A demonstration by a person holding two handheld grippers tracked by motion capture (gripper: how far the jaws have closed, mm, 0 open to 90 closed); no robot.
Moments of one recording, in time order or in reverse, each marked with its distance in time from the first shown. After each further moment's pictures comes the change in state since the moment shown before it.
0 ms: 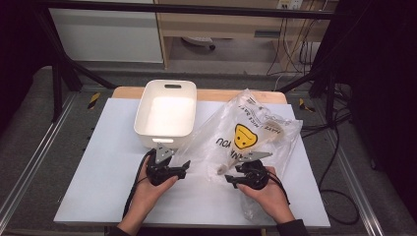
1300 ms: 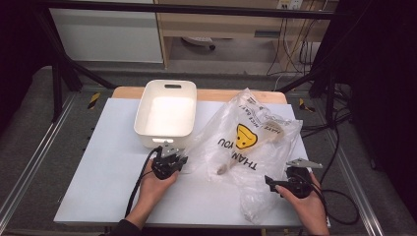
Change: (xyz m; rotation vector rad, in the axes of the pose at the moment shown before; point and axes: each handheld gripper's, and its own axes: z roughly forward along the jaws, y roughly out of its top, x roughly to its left) left arm 0.009 -0.011 0.031 0.096 -0.115 0.006; right arm -0.064 -0.063 -0.070 -0.033 -0.305 0.246
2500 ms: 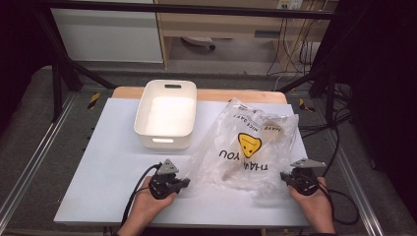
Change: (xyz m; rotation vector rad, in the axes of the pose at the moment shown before) left arm -0.042 -0.026 -0.036 0.125 -0.234 0.019; right arm -0.030 -0.004 0.003 0.038 -0.031 -0.096
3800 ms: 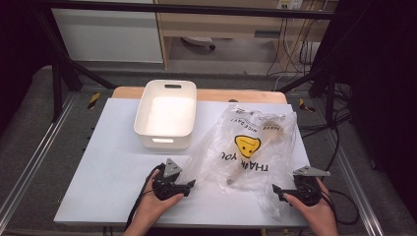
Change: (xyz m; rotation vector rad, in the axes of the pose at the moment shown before) left arm 0.008 0.002 0.014 -0.053 0.208 -0.001; right arm 0.013 -0.019 -0.012 -0.021 0.051 0.033
